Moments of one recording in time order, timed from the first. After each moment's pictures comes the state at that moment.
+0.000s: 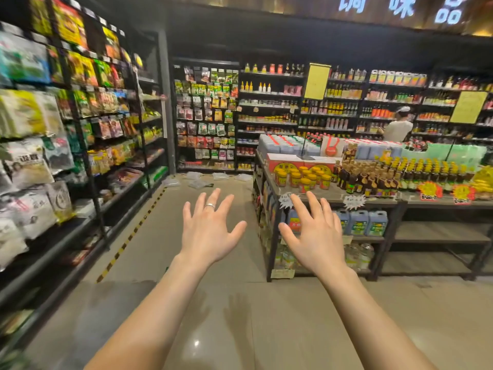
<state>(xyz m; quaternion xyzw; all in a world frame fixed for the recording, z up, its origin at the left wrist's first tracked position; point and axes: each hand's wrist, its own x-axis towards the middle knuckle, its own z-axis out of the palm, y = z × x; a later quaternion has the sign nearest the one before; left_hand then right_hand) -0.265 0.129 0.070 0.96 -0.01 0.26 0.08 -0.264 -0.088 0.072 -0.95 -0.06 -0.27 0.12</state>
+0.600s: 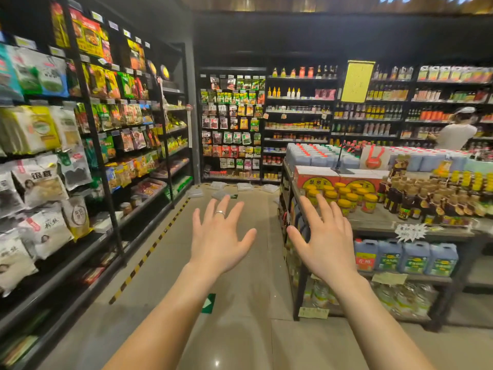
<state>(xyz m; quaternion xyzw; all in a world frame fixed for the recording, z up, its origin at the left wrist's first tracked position) -0.033 0.147 0.074 0.97 0.03 0.25 0.05 -0.005 -0.062 0.070 -0.94 -0.10 -0.29 0.16</state>
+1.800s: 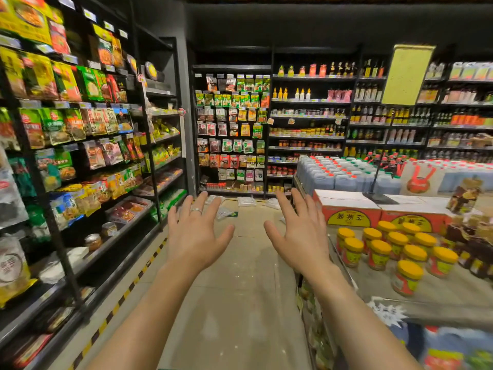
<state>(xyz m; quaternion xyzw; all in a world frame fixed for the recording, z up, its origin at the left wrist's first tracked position) 0.493 0.289 0.087 0.96 0.09 0.27 0.03 0.531 0.085 0.089 -0.93 -0.15 -0.27 0.19</state>
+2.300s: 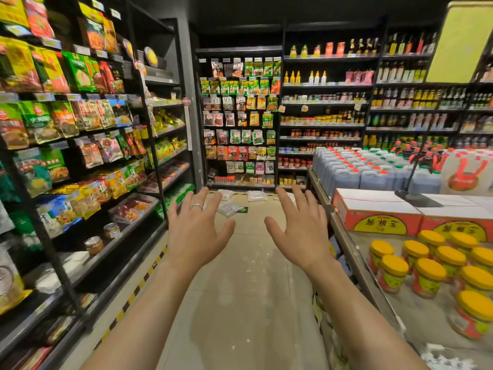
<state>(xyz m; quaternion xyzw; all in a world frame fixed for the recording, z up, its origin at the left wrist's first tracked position) 0.666 0.343 0.074 0.96 0.09 0.28 0.01 0.715 0.140 0.068 -0.94 -0.17 -0.24 0.20</state>
